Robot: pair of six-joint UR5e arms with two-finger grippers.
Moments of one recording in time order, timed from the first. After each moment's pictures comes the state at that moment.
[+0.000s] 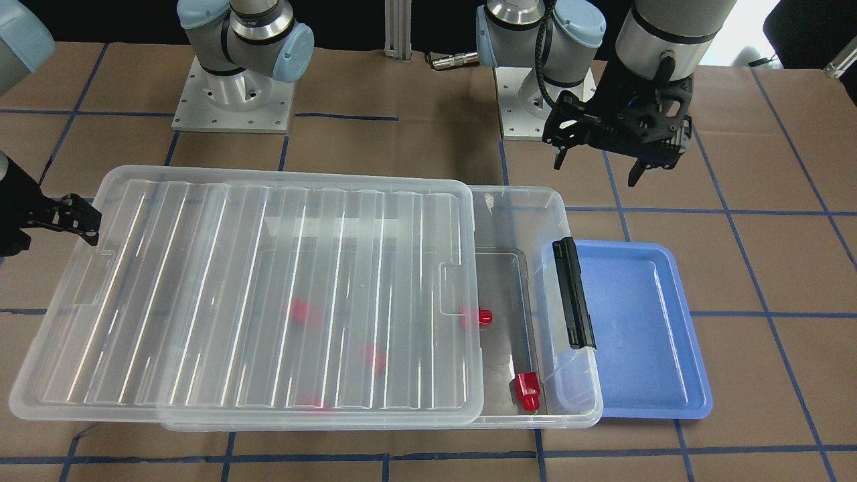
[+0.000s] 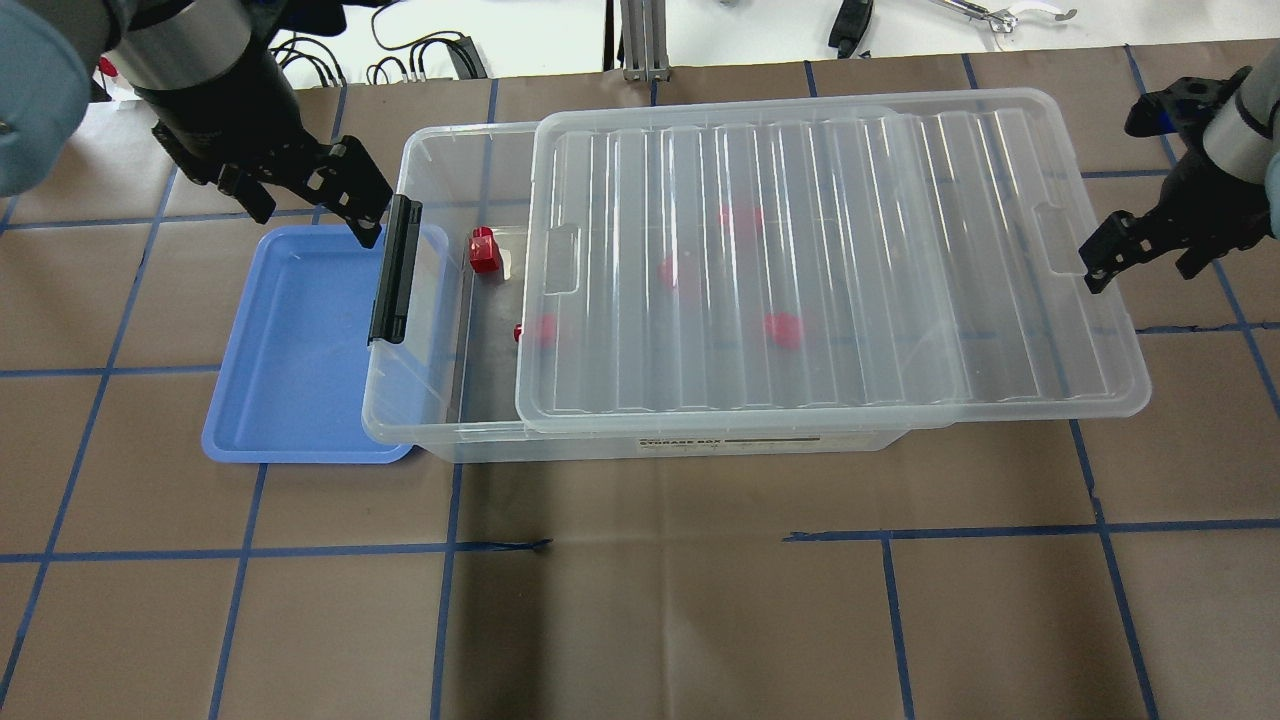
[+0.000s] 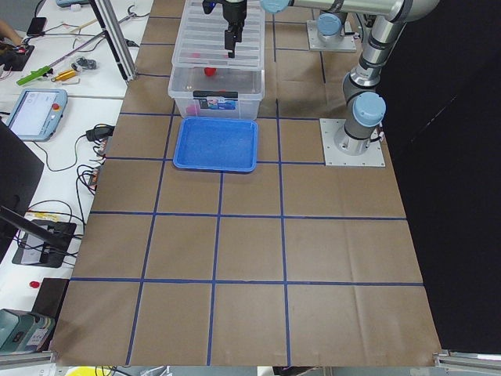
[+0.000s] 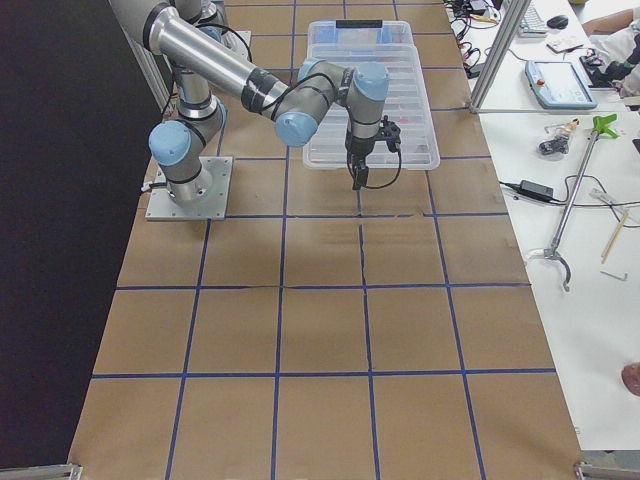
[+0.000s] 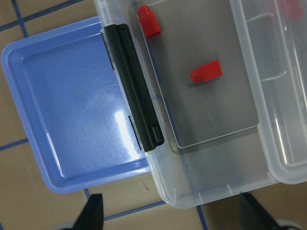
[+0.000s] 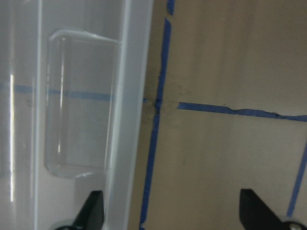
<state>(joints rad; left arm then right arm) -1.59 -1.61 -1.49 -1.63 1.61 0.38 1.11 -1.45 1.79 -1.91 -1.64 -0.58</state>
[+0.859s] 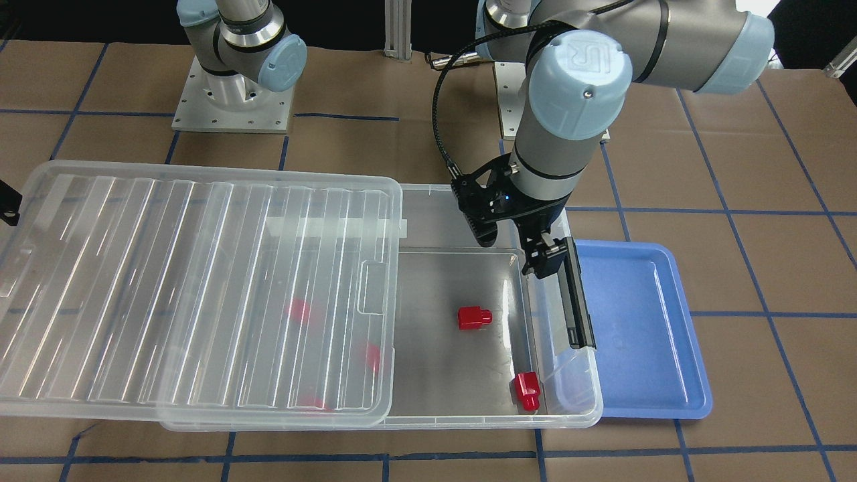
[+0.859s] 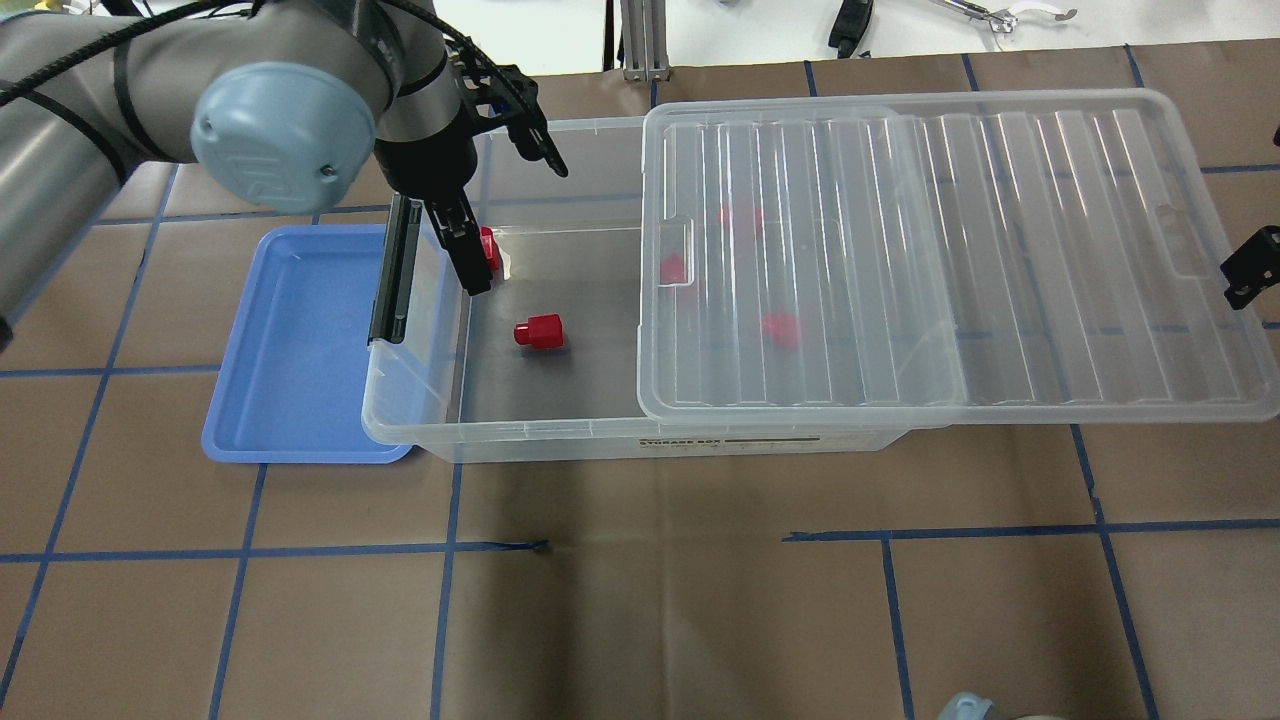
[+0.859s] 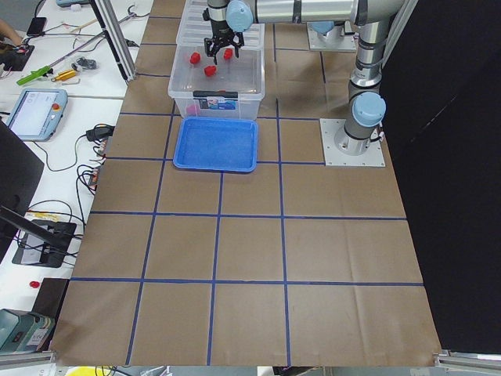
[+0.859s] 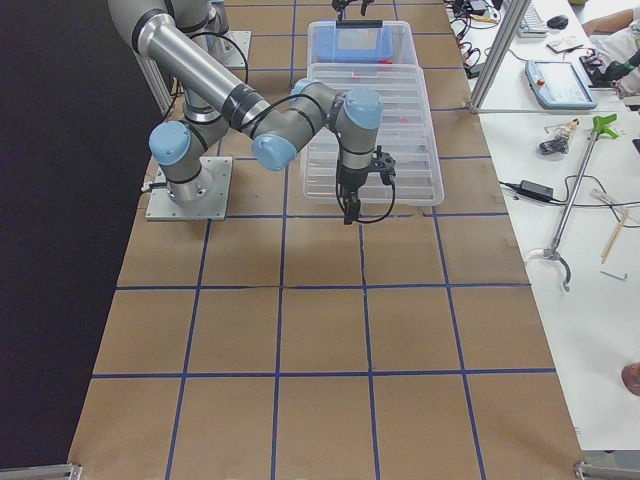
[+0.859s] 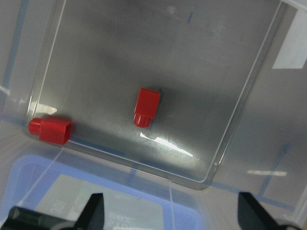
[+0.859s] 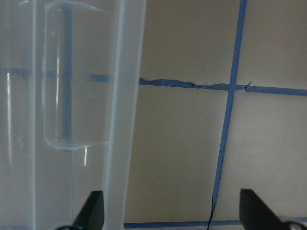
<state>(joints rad) -1.73 -1.83 -1.52 -1.43 1.61 1.10 0.96 -1.45 1.78 -1.94 -1.72 -0.68</state>
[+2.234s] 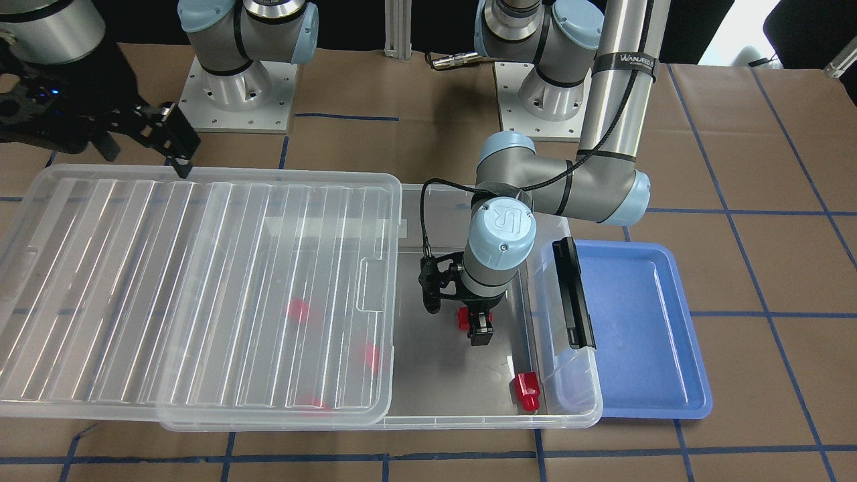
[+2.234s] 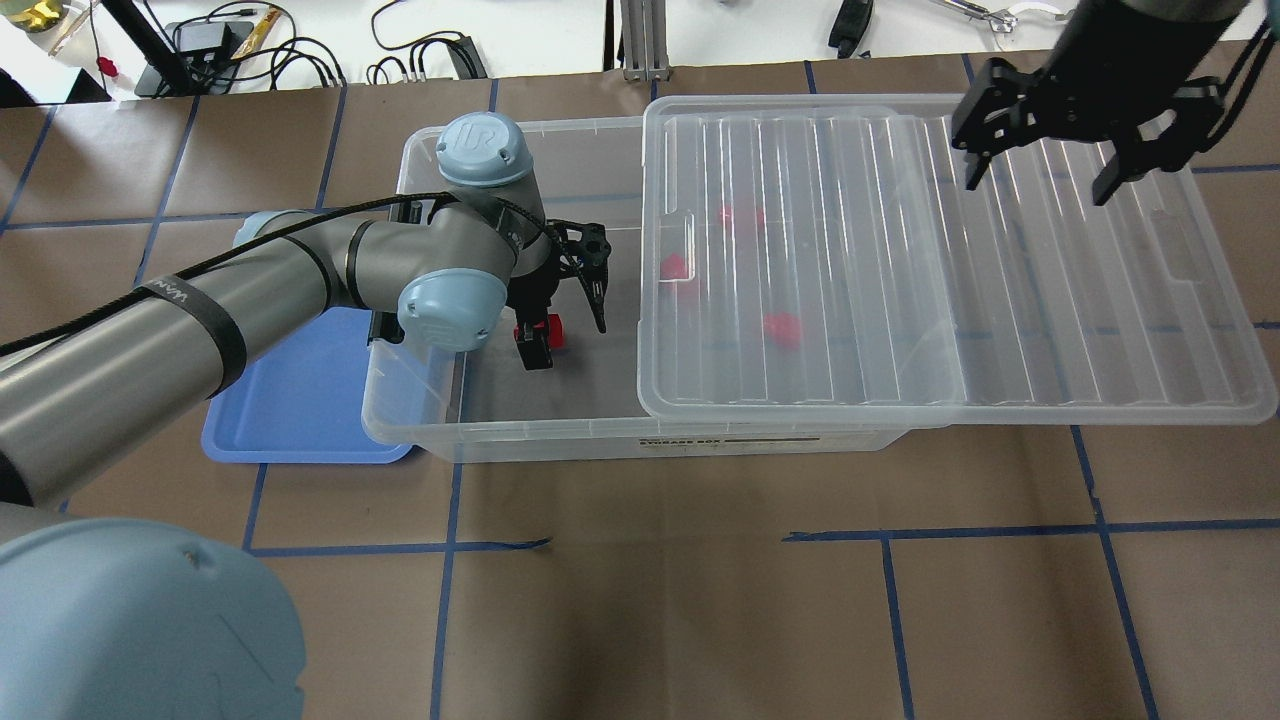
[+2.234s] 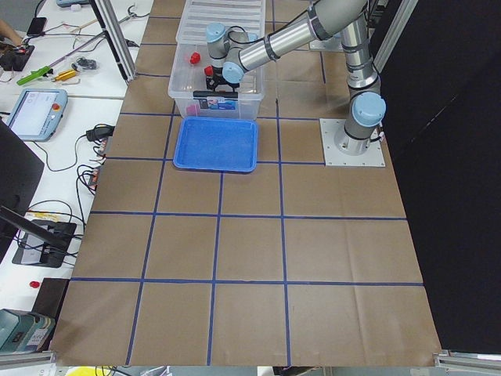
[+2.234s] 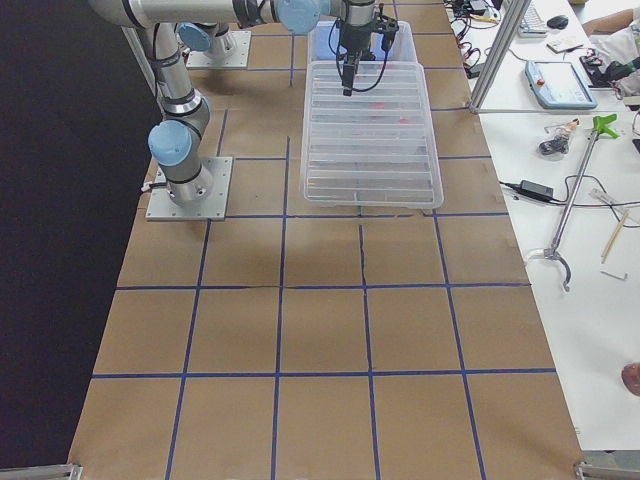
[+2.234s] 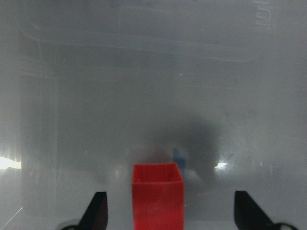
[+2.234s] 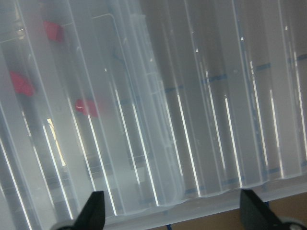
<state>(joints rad) -1.75 -2.07 -1.74 -0.96 1.58 1.33 1.53 -1.56 1.49 -1.50 -1.58 0.20</state>
